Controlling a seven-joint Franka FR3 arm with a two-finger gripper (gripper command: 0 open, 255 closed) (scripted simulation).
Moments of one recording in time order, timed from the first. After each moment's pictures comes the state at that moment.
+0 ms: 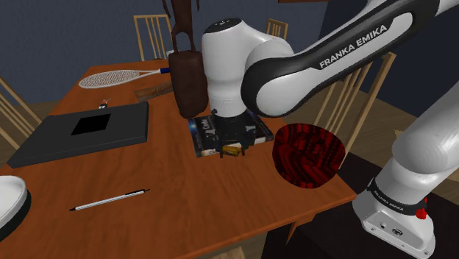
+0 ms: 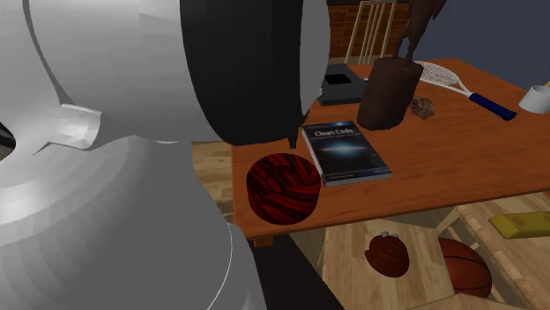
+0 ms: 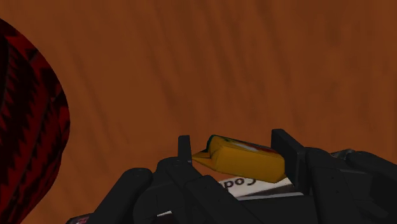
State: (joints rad) arm -0.27 -0.10 1.01 -2.21 0.00 2.11 1.40
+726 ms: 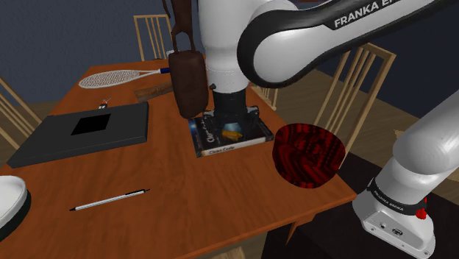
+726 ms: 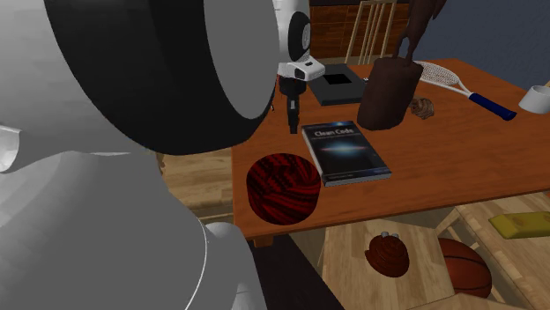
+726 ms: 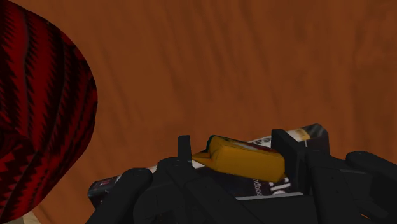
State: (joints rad) arm -0.25 -0.20 0.97 -2.12 0.08 1.96 1.33
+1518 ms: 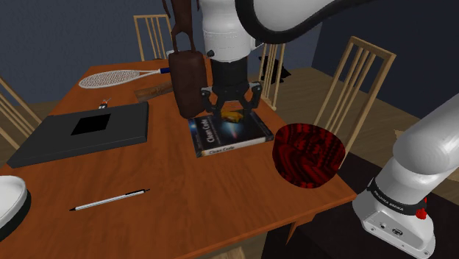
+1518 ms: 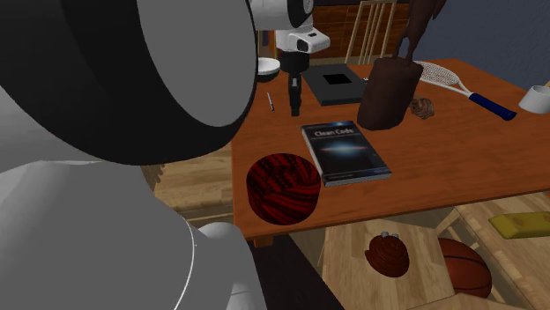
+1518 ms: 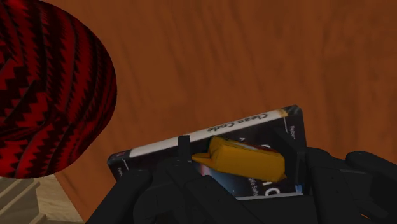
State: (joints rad) arm -0.24 -0.24 0.93 -1.99 0.10 1.80 1.30
